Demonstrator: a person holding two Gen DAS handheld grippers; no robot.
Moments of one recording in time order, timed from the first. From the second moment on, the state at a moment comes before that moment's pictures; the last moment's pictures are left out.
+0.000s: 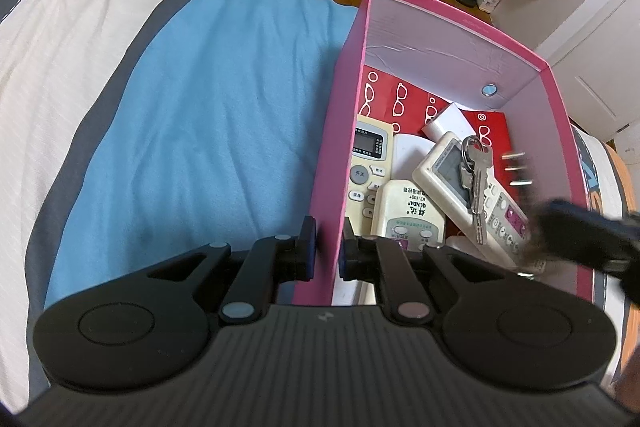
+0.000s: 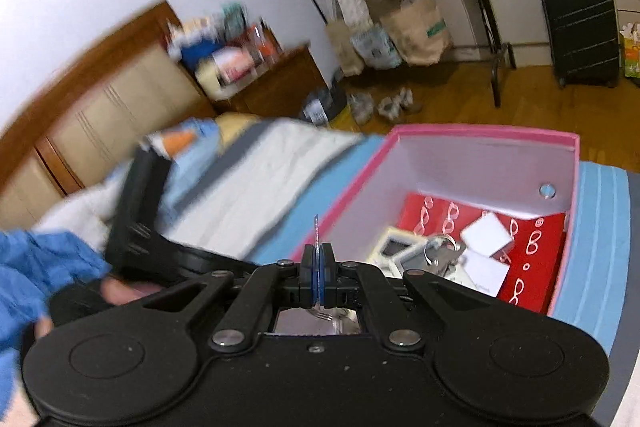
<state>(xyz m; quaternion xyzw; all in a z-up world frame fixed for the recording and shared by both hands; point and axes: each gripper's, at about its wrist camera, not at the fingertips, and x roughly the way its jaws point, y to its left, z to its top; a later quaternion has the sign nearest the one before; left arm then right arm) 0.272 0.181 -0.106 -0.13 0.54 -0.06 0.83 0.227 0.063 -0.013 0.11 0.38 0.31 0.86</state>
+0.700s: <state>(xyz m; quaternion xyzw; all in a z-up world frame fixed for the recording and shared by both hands) 0.273 0.184 -0.108 -0.14 0.54 -0.07 0.83 0.273 0.093 -0.037 0.14 0.43 0.27 0.85</state>
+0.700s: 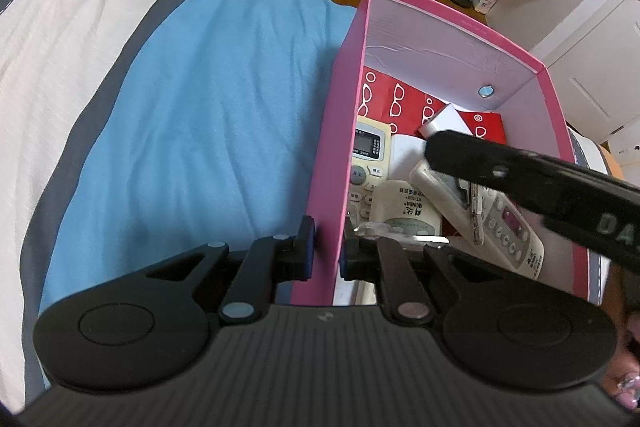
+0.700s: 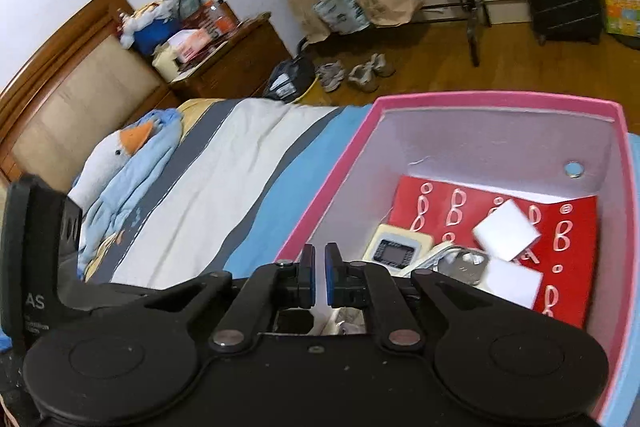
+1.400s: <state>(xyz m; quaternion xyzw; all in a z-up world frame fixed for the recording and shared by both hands) 0.267 0.177 -0.103 -0.12 0.54 -0.05 0.83 0.142 0.026 0.021 0.12 0.34 0.25 0.90</state>
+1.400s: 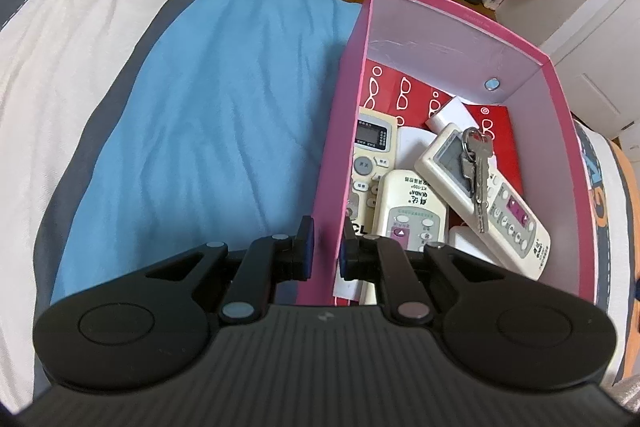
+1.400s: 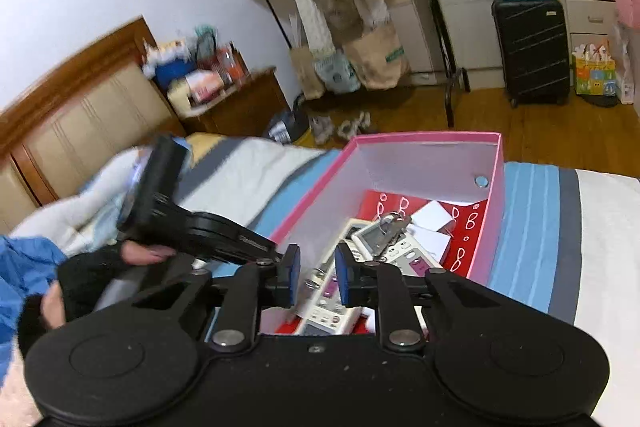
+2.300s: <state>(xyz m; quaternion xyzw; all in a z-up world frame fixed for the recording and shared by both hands) 0.132 0.090 0.027 0.02 0.41 -0.04 0.91 0.035 -0.056 0.078 0.06 0.27 0.09 0.96</state>
